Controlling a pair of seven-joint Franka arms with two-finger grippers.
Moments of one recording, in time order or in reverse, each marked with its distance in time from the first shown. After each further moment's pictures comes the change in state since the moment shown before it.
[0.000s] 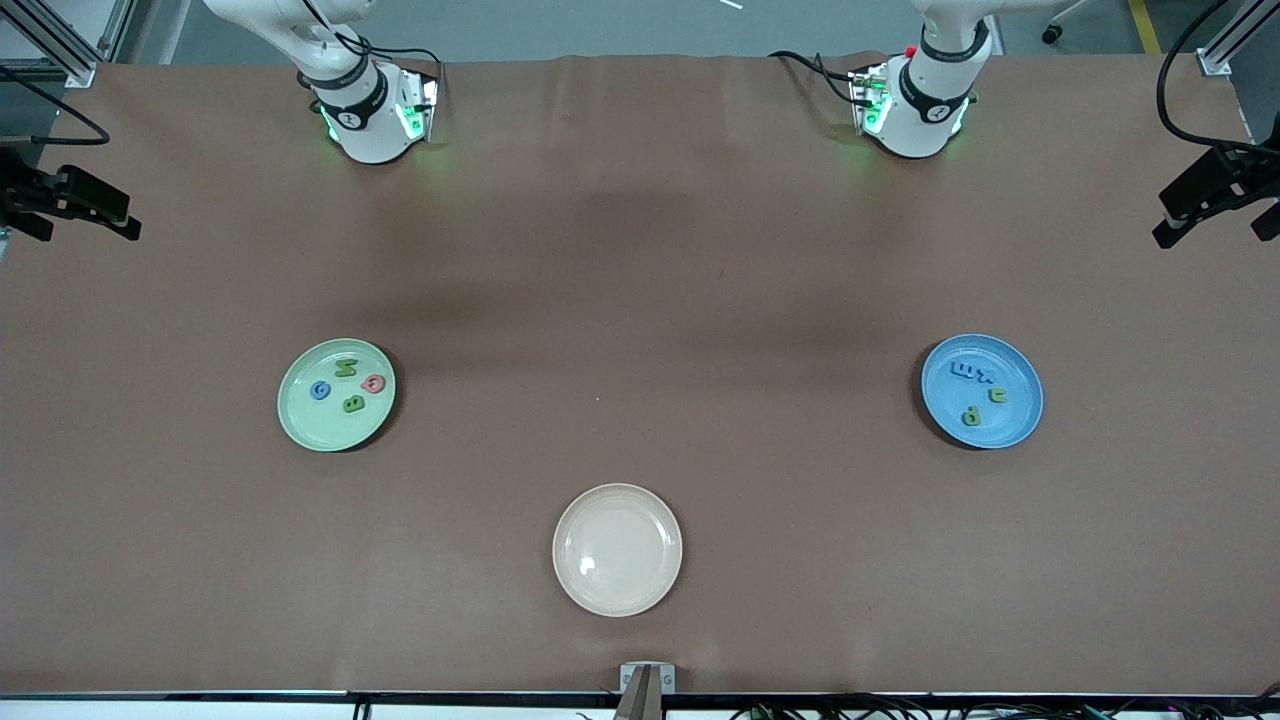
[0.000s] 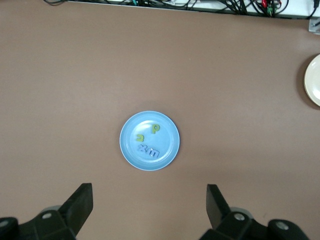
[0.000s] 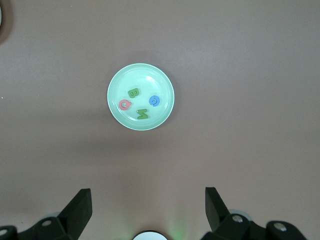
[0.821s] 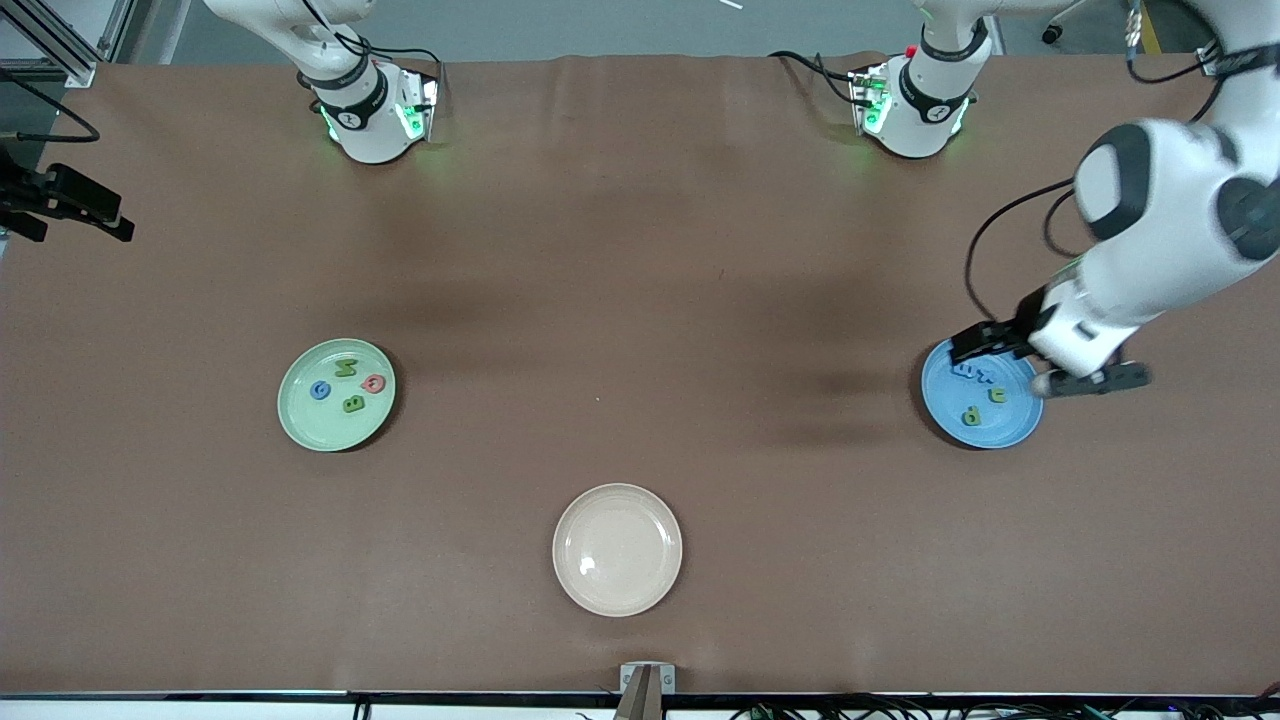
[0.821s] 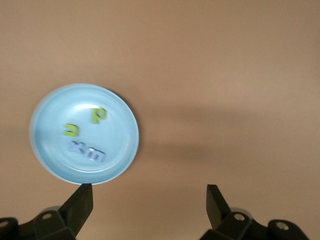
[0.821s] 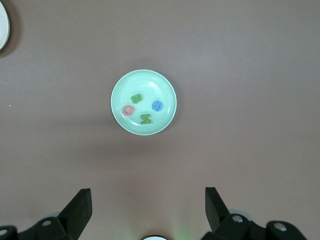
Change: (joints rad) left arm -0.062 0.147 0.004 -0.396 -0.140 0.431 -0.065; right arm -0.007 0.001 -0.003 0.014 0.018 0.010 0.014
